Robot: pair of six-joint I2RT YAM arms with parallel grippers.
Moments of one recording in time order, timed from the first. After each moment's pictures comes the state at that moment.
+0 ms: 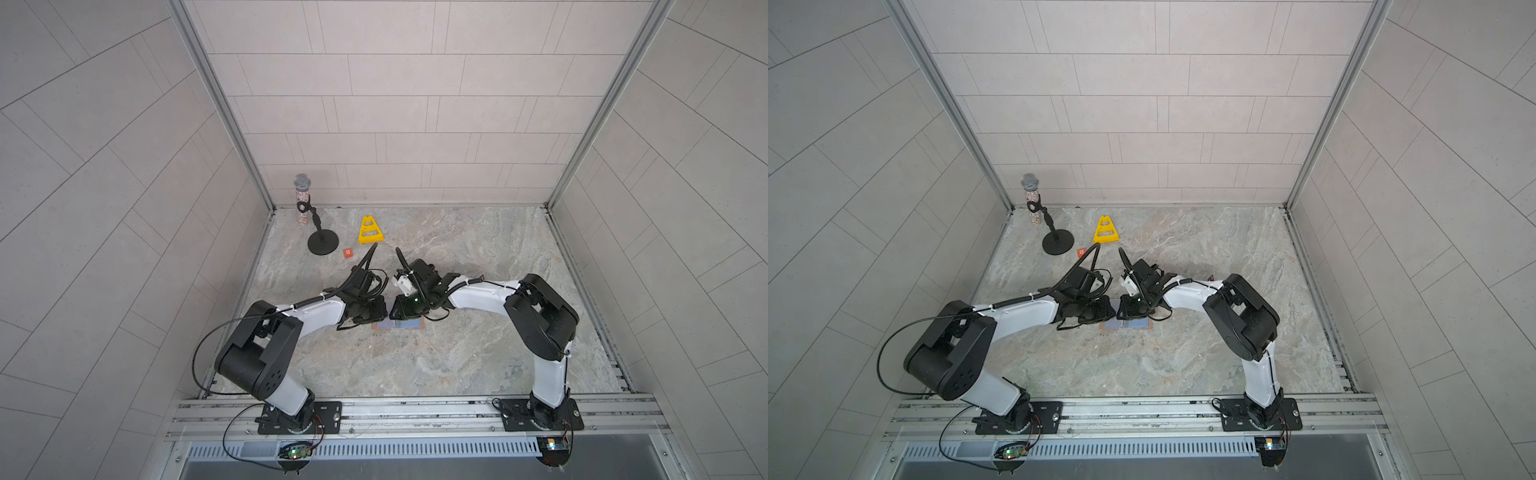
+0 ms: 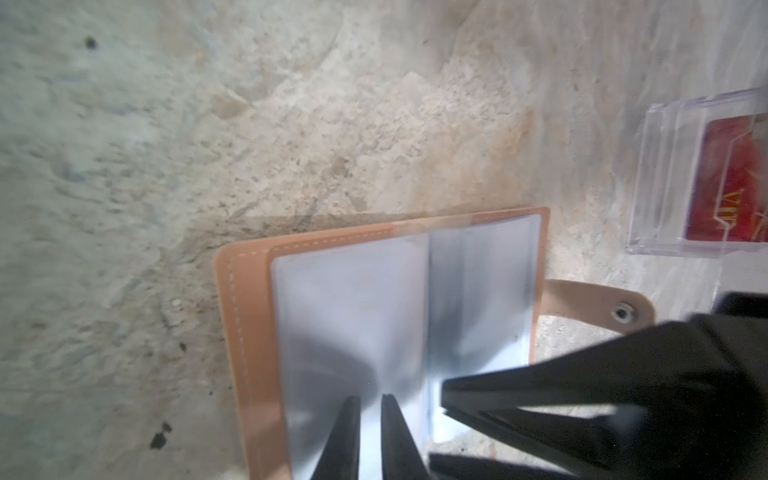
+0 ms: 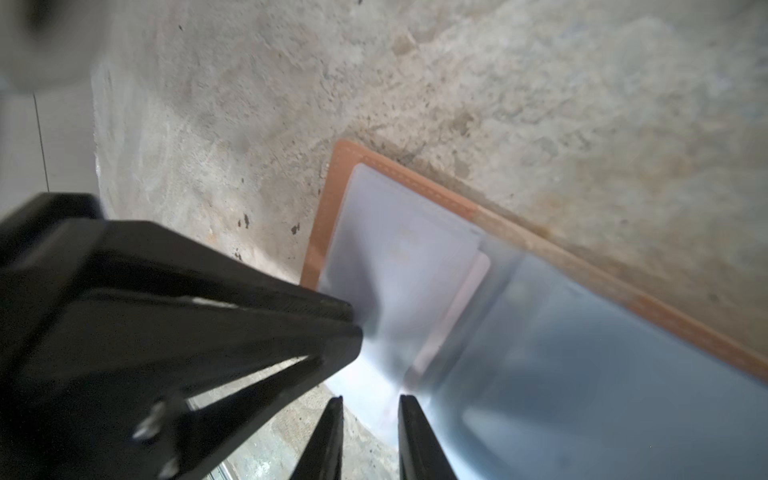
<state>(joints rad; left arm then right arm) -0.47 1.57 0.71 -0.22 0.35 -0.58 0.75 1.89 1.18 -0.29 -0.44 0.55</state>
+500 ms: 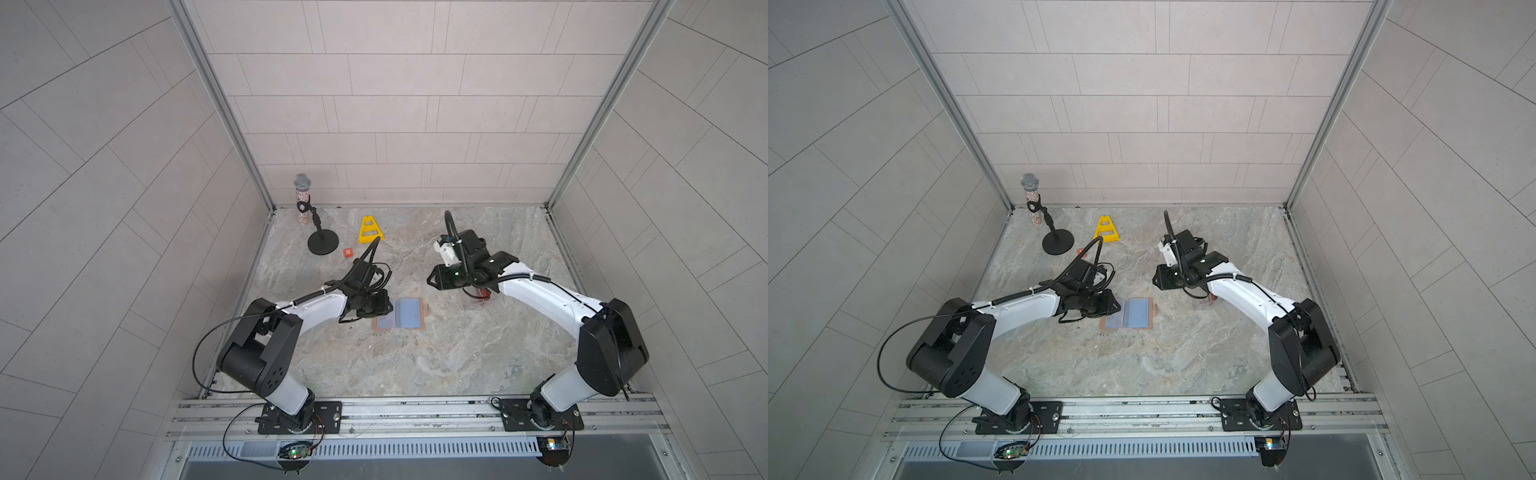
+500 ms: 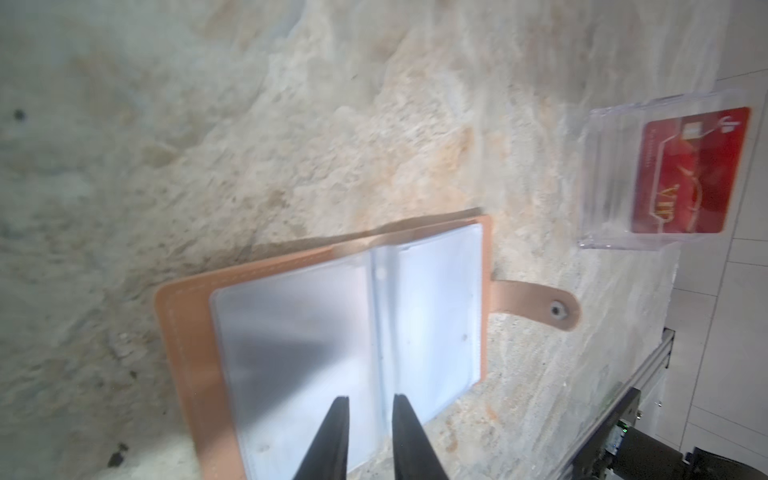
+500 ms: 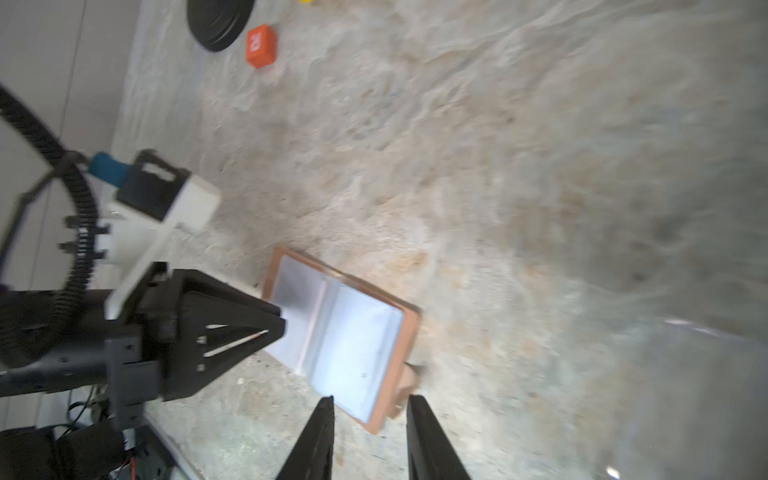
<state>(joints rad) -0.48 1.57 0.83 -0.30 0.41 -0.56 0.46 1.53 1.16 -0.57 -0.26 0.37</state>
